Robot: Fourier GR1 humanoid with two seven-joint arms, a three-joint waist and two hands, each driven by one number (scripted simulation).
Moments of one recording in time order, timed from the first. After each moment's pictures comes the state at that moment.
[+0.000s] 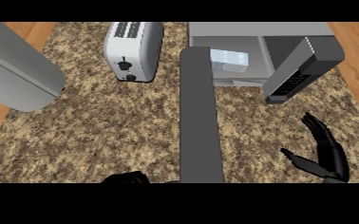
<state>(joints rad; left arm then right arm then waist) 0.39 0.13 -0.41 -1.70 -0.04 -0.19 -0.42 -0.19 -0.31 -0.26 -0.52 -0.06 0.13 -1.02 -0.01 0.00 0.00</state>
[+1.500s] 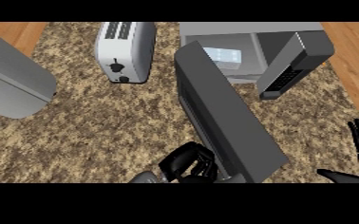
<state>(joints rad) -0.32 0.01 -0.82 -1.03 0.00 0.01 -0.25 -0.06 -0.47 -0.25 -0.69 -0.20 0.29 -0.96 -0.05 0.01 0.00</state>
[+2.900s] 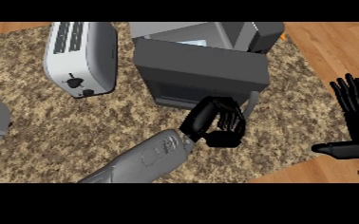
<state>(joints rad) -0.78 0.01 -0.96 -0.95 0.44 0.45 -0.27 -0.16 -0.52 -0.10 -1.01 -0.30 0.39 -0.78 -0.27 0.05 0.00</state>
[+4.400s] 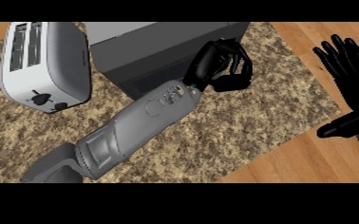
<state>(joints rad) -1.13 0.04 -0.85 -0.76 0.63 0.54 -0.29 -0.33 -0.59 -0.01 -1.19 -0.46 0.55 -0.57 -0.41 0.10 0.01</state>
